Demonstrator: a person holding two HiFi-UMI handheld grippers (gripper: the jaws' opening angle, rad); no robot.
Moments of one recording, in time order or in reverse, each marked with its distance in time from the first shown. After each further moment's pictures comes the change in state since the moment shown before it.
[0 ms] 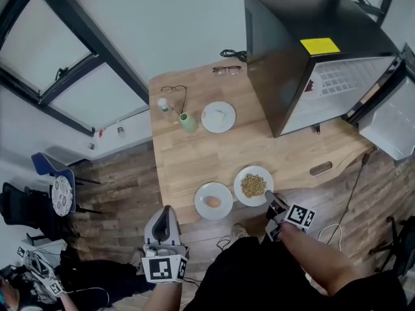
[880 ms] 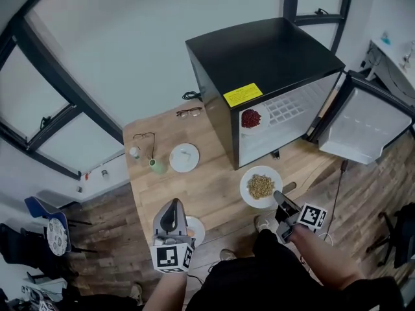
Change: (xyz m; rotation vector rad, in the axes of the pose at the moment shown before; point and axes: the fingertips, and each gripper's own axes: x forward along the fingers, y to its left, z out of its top) left arm 0.122 -0.111 0.078 -0.008 -0.132 -0.184; right arm -0.110 0.045 0.183 -0.066 -0.208 0.082
